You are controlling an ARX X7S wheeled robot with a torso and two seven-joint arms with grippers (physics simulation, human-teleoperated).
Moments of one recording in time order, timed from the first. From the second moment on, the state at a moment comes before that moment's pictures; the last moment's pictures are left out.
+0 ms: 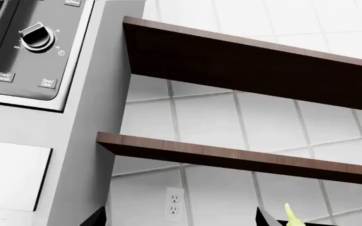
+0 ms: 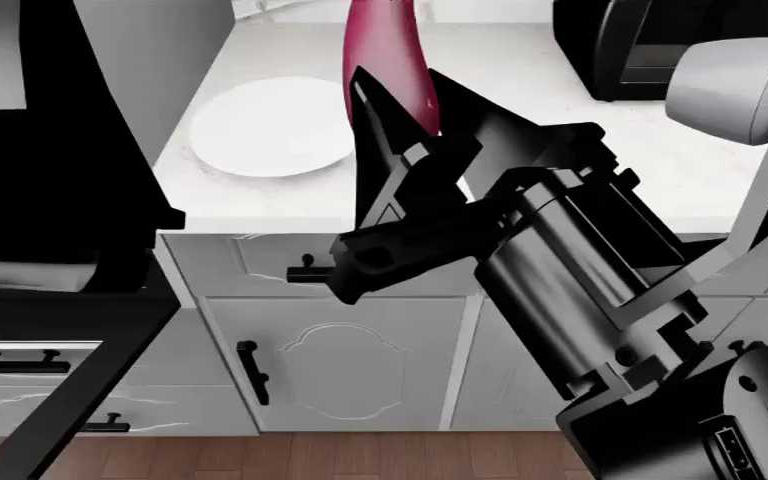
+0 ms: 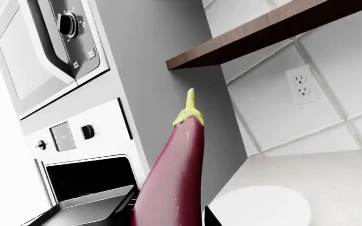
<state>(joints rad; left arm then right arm) -2.02 -1.10 1.95 1.04 -0.92 0.36 -1.55 1.75 0.79 -1.72 -0.83 1.45 -0.51 1.04</state>
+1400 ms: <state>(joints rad) -2.00 -1.11 1.95 1.04 -0.92 0.36 -1.55 1.71 0.80 -1.68 -0.83 1.42 -0.50 1.05</state>
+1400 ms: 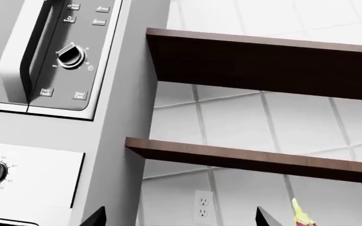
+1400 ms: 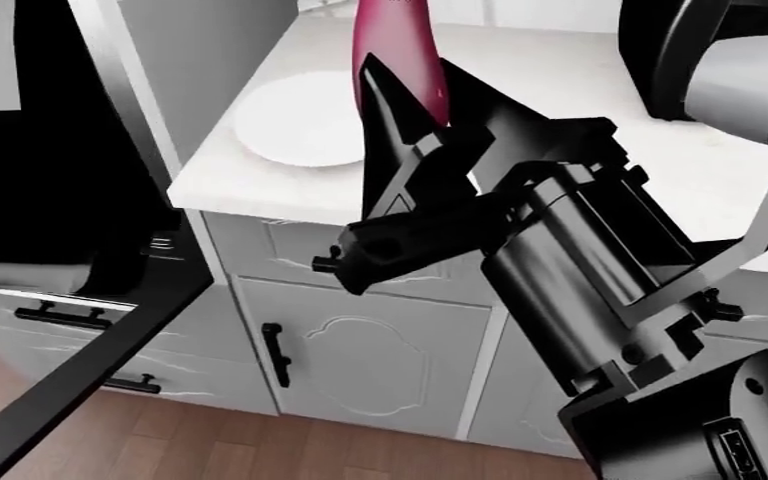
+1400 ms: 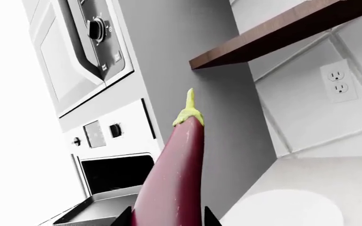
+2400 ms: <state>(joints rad) -1.99 -1.10 1.94 1.04 -0.91 0.36 -1.56 1.69 0.79 -1.67 -0.83 1.45 -0.47 1.03</state>
